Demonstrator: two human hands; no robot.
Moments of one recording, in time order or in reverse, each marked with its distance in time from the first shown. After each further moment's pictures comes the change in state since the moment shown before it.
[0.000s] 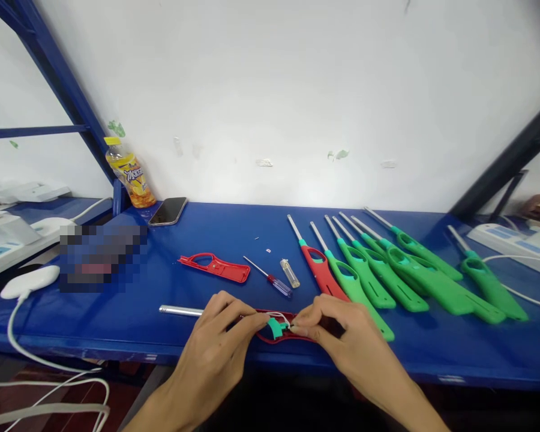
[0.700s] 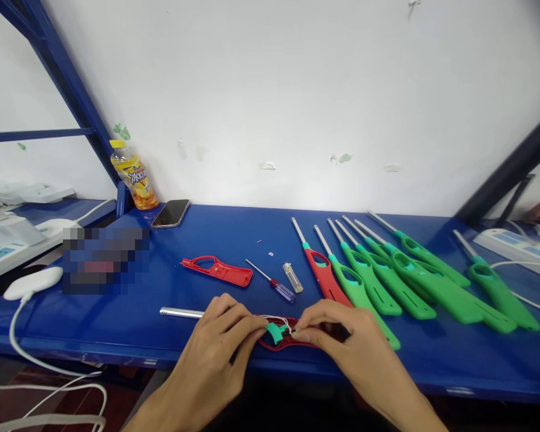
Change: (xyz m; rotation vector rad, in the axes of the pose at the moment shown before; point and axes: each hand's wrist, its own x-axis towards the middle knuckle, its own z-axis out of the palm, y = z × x) left_hand 0.004 0.002 -0.003 -0.041 -0.027 -0.060; right_hand 0.002 0.000 0.002 0.028 0.023 0.058
